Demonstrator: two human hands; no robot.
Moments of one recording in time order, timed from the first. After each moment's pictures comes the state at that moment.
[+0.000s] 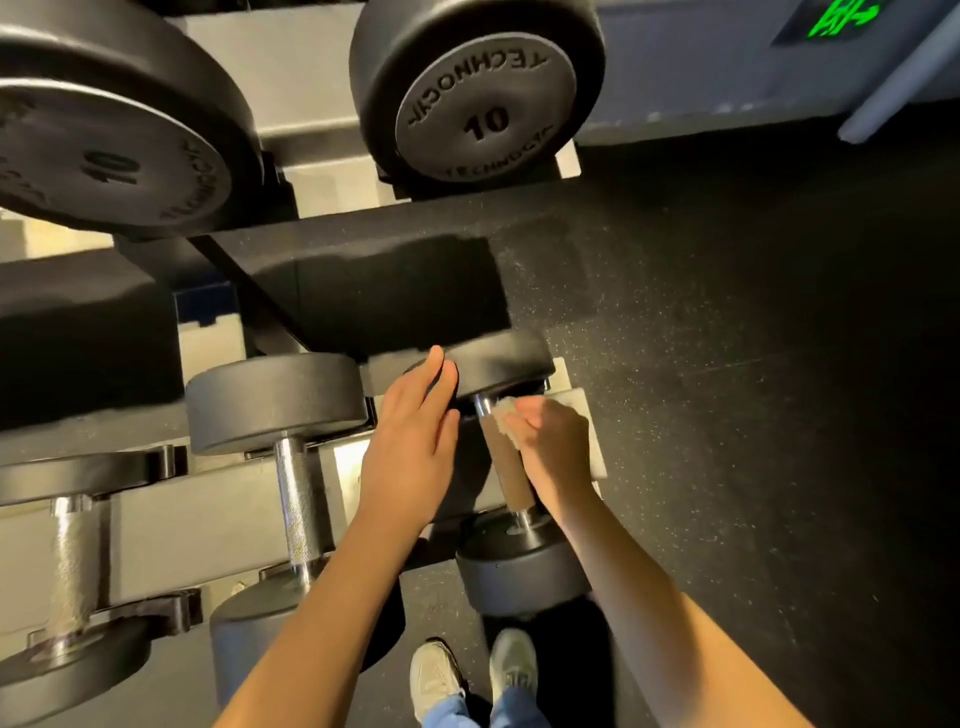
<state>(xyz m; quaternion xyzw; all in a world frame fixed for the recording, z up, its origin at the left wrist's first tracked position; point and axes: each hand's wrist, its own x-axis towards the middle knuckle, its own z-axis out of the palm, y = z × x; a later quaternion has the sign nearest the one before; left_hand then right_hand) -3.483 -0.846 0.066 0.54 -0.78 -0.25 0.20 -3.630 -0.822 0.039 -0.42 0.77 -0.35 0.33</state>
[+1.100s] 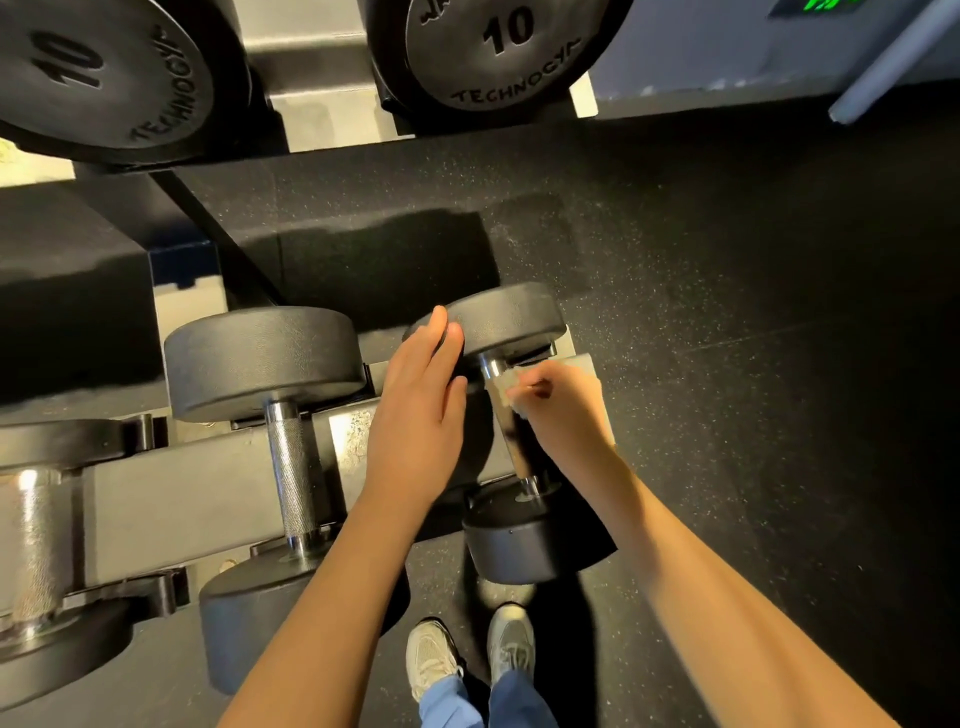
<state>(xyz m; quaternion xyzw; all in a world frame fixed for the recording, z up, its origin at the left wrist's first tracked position) -3.481 -0.841 0.051 0.53 -0.77 -0.27 0.24 -3.630 -0.821 0.044 -0.43 0.80 -0.25 0.34</state>
